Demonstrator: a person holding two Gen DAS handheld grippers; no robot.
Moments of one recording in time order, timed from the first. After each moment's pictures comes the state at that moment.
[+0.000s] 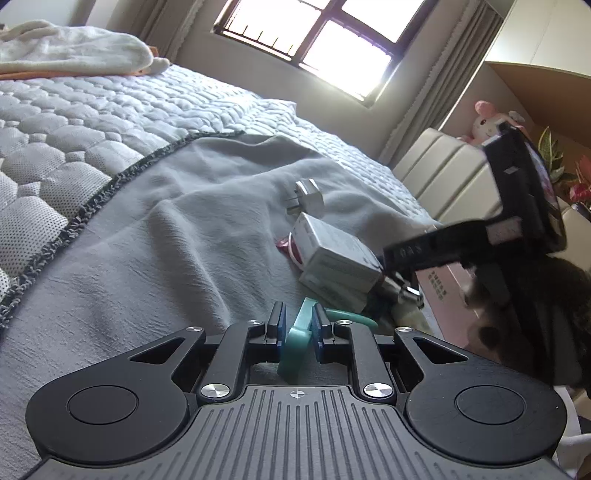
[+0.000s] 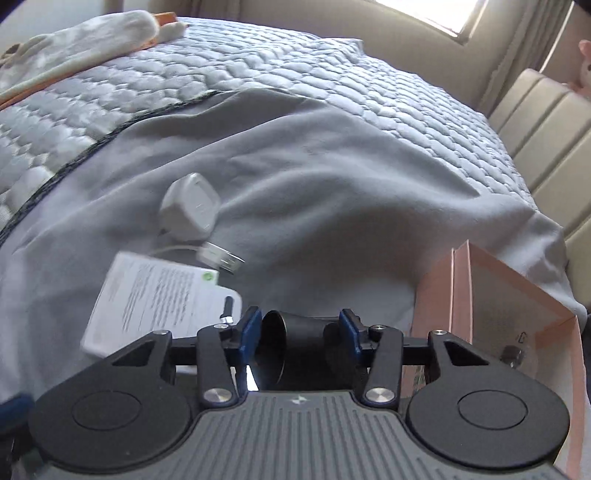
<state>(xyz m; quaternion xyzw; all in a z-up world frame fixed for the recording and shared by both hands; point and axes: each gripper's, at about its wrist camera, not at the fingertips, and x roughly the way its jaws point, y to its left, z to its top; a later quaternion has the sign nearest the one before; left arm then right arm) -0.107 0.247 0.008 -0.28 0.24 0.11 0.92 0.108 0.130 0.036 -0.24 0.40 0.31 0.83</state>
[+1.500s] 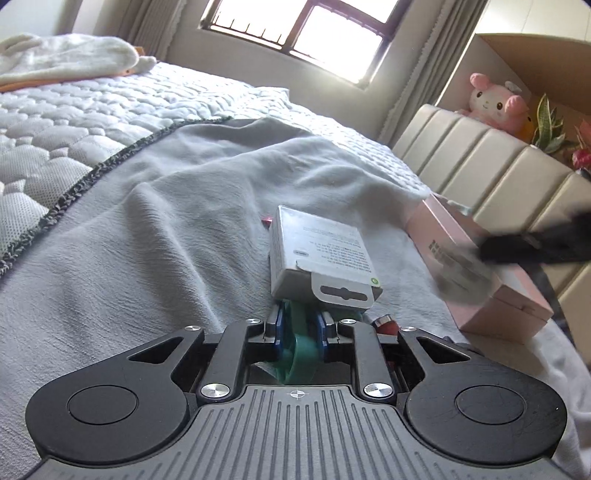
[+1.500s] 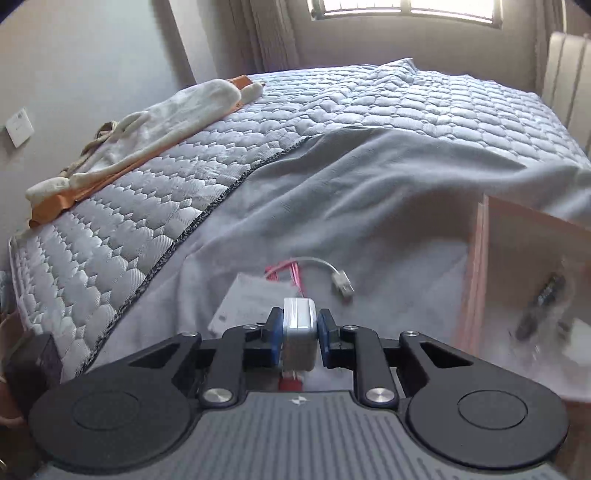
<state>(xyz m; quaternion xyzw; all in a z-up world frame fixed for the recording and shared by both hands) -0.098 0.213 0.003 -0.23 0.27 0.11 0.93 0.045 0.011 0.098 -0.06 0.40 0.42 0.81</state>
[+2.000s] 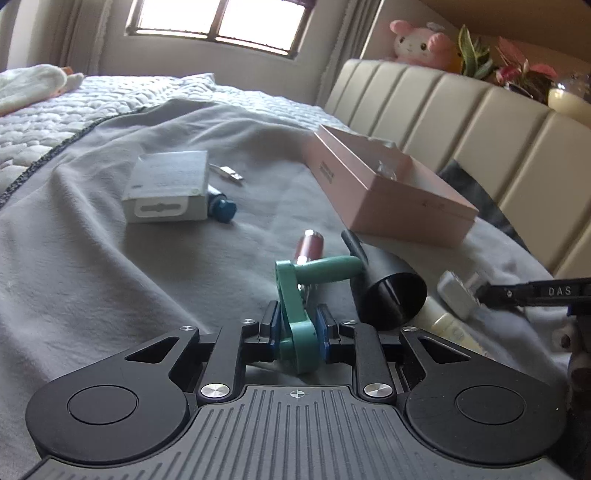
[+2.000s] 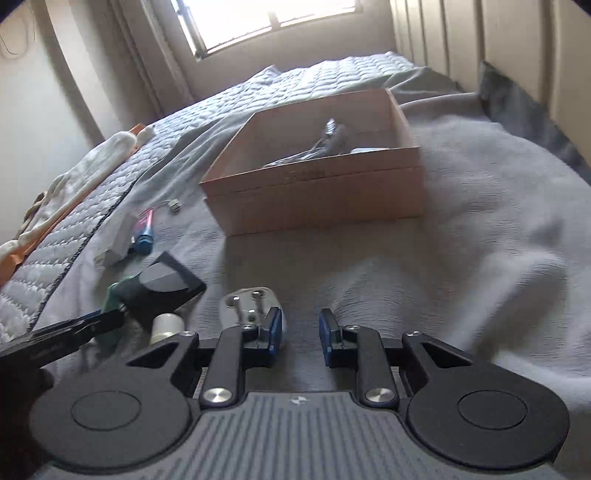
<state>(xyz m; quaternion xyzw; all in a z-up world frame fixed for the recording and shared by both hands) -0.135 0.098 0.010 -0.15 0.30 0.03 0.94 0.005 -0.205 -0.008 0.05 0.39 0.29 0.87</state>
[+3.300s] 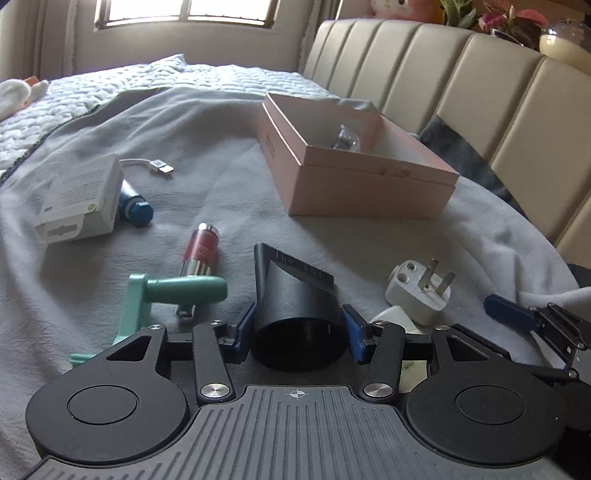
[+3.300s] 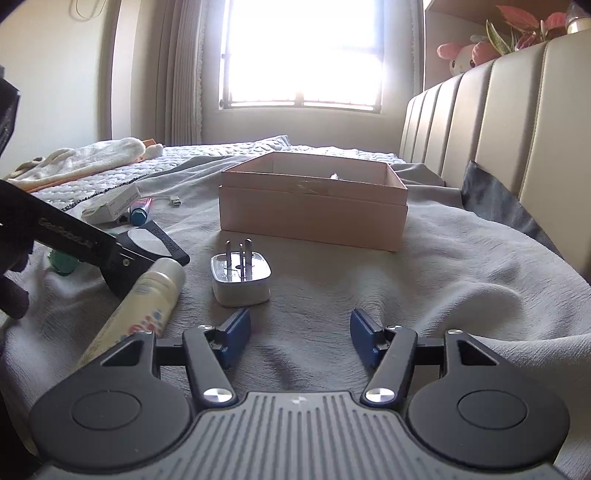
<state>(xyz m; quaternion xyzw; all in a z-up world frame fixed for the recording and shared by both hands) -0.082 0.045 0.017 -0.12 0.35 0.02 0.93 -0.068 -0.194 -0.041 -0.06 0.22 0.28 0.93</state>
